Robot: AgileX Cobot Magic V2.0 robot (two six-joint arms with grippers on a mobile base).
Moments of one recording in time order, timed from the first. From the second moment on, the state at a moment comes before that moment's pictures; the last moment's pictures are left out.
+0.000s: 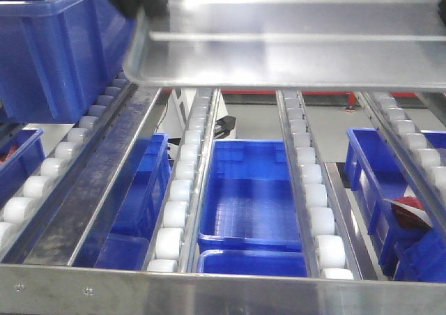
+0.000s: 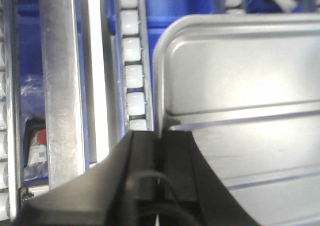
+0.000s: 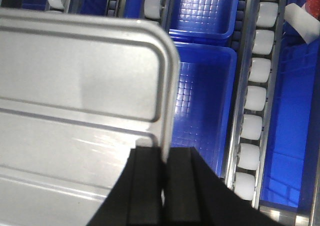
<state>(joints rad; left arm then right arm) -0.94 1.41 -1.33 0.37 0.95 -0.83 0.36 1.06 -0.97 -0.06 0.83 0.38</state>
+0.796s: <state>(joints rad) -0.95 1.39 -1.33 0.39 1.00 -0.84 0.36 1.06 -0.97 -0.03 0.83 0.38</state>
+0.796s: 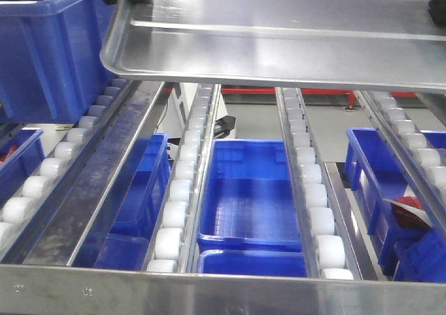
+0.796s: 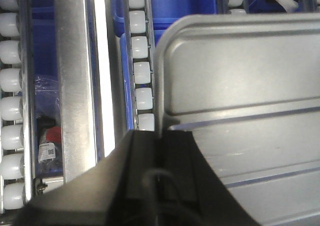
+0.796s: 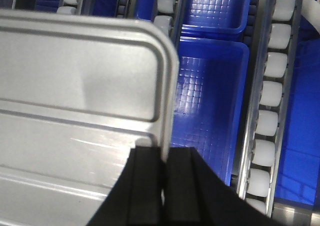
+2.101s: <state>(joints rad) -0.95 1.39 -1.33 0.39 1.01 -0.84 0.36 1.06 -0.97 -0.03 0.83 0.37</state>
